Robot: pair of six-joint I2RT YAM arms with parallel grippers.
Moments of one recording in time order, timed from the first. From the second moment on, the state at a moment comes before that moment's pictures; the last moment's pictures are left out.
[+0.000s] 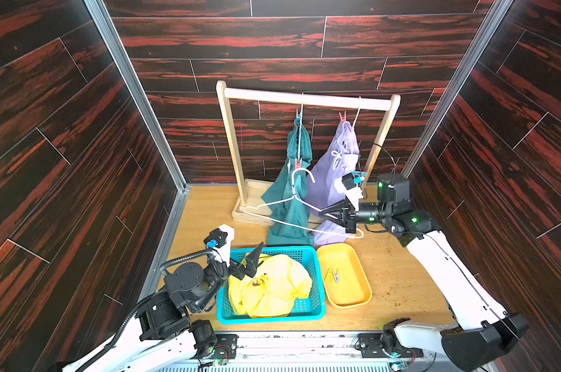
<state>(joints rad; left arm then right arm) -0.97 0.57 0.87 -0.32 -0.45 0.00 0.36 1.30 1.42 -0.61 -1.01 -0.19</state>
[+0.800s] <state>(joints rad) -0.95 1.03 1.43 -0.70 -0.02 0.31 0.30 1.21 1.45 -0.91 -1.14 -0.64</state>
